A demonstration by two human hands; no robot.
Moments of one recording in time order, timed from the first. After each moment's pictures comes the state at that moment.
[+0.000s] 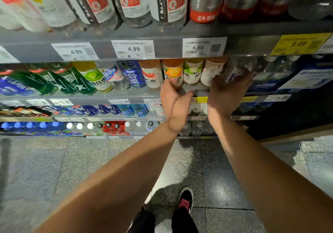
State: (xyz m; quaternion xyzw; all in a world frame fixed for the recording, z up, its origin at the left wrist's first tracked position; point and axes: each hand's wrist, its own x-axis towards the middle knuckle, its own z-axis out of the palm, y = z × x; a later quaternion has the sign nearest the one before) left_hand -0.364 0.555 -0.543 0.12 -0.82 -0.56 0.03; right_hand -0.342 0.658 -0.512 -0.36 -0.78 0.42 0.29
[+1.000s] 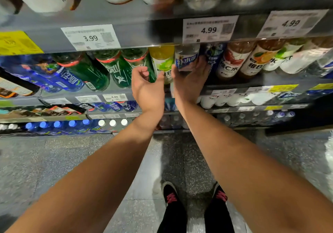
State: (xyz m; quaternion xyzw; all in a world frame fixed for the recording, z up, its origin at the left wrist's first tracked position) left_hand -0.447 0.256 -0.547 0.18 -0.82 -0.52 0.17; right_hand -0.446 0.335 -0.549 -0.31 -0.78 0.49 0.24
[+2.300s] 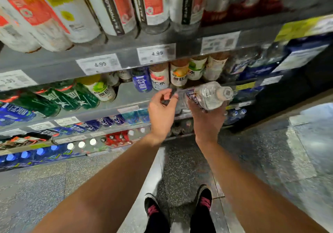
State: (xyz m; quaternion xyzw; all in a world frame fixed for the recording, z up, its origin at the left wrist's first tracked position) left_hand -0.352 0.446 -0.530 0.02 -0.79 -0.62 -0.02; right_hand -0.287 0.539 -0.533 -0.36 -0.65 0.58 0.33
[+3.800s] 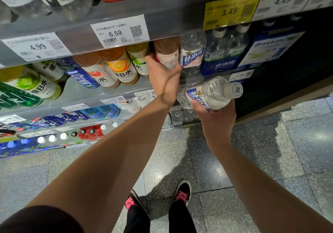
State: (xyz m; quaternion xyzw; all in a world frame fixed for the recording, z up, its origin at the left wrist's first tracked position) left_hand -0.389 0.665 -0.558 0.08 -0.83 -0.55 0.05; right_hand -0.235 0.734 -0.569 -0.32 -0.70 0.58 0.28
